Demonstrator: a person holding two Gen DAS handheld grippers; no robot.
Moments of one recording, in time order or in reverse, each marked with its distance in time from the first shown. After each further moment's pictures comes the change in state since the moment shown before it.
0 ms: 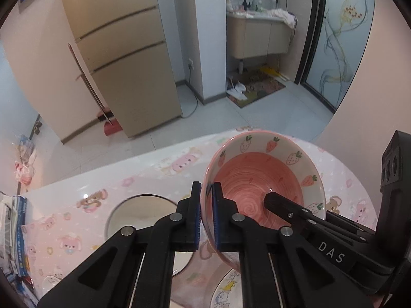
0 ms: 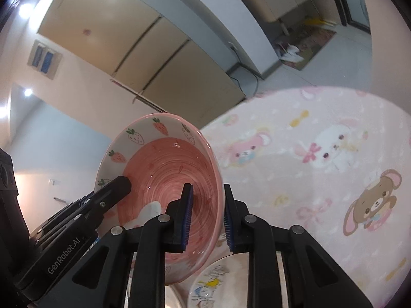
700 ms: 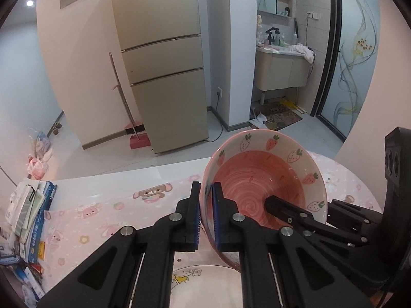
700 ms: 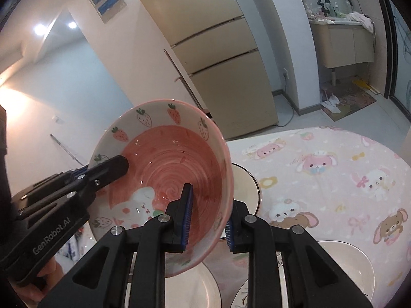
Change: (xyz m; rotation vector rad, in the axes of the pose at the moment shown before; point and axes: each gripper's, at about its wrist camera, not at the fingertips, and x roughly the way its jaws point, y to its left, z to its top) left arm -0.069 0.109 -0.061 -0.087 -0.164 0.075; right arm 0.013 0.135 -0.072 -0.402 -0.032 -0.014
